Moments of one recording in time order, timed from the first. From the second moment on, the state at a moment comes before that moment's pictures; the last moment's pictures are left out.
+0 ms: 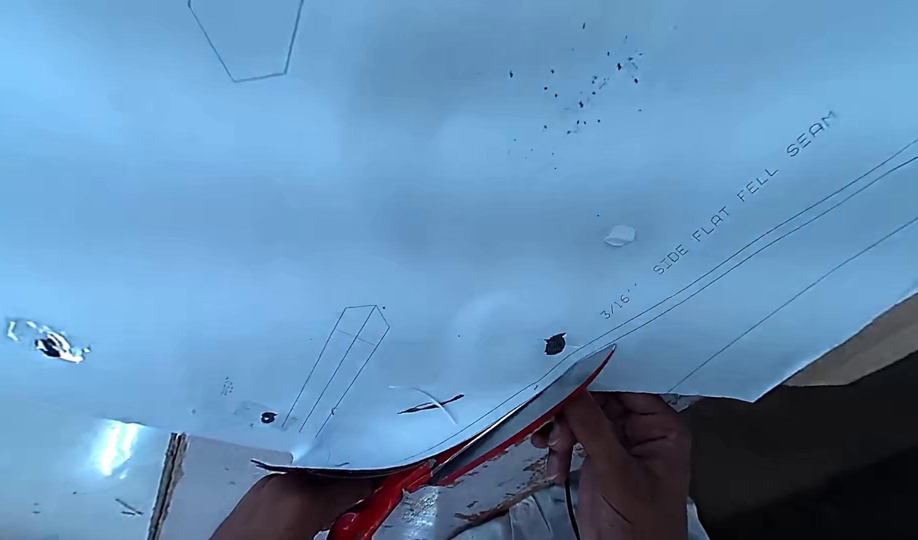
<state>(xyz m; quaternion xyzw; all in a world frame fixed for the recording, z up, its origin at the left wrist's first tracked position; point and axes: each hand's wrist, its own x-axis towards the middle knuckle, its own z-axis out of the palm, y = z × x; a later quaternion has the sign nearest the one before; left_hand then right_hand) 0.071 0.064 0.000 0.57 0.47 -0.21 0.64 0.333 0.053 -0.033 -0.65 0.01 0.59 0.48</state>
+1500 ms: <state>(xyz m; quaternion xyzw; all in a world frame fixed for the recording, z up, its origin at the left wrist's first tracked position) 0.084 0.055 -0.006 0.62 0.49 -0.16 0.59 0.350 0.069 -0.030 -0.67 0.05 0.59 0.44</state>
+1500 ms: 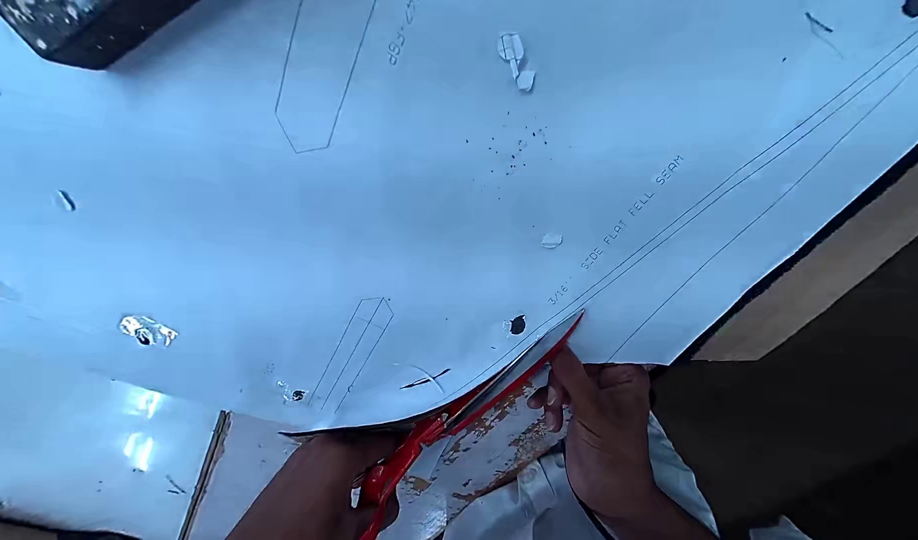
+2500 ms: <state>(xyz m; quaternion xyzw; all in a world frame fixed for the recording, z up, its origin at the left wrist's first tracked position) 0.099 0.065 -0.006 0.63 0.50 -0.16 0.57 0.354 0.069 -0.029 -0.65 0.07 0.62 0.43</state>
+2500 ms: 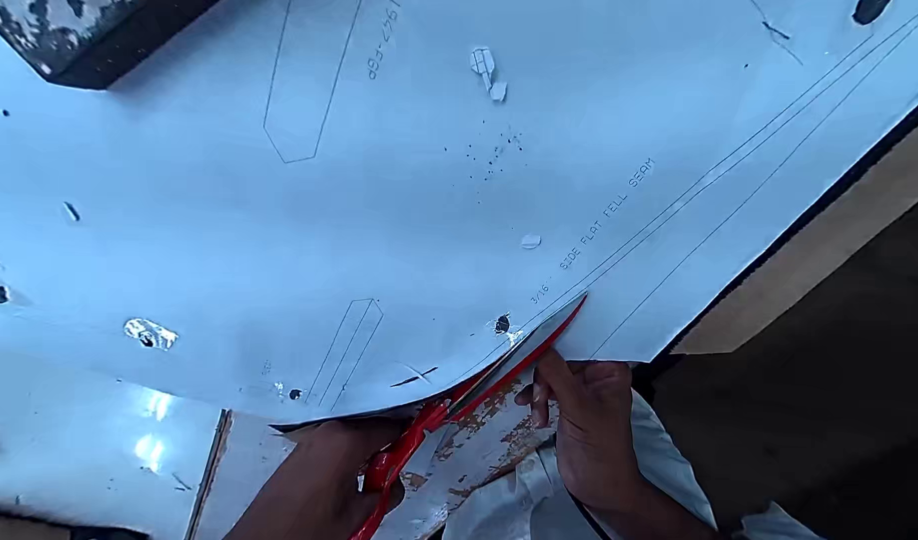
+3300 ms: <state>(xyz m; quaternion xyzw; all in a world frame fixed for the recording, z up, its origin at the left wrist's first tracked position) 0.112 0.077 -0.004 0.63 0.50 -0.17 0.57 0.357 0.071 -0.028 -0.65 0.07 0.63 0.43</state>
